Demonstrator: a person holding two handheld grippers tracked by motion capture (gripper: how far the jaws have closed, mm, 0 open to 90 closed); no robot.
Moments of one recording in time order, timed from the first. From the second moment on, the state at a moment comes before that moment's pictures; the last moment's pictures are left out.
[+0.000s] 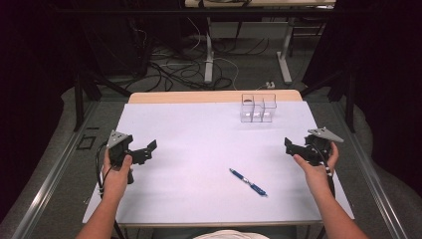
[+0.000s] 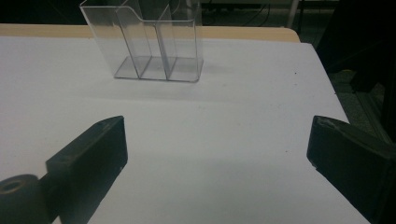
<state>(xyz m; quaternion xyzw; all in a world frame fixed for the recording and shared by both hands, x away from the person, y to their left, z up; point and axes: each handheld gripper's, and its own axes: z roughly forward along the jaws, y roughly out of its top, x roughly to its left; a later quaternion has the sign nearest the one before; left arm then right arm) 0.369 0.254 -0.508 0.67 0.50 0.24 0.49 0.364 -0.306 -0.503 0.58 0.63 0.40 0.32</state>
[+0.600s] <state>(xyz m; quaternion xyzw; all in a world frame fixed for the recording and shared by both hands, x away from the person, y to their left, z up) 0.366 0.253 -0.509 0.67 0.51 0.24 0.49 0.374 -0.297 -0.499 0.58 0.64 0.41 0.31</state>
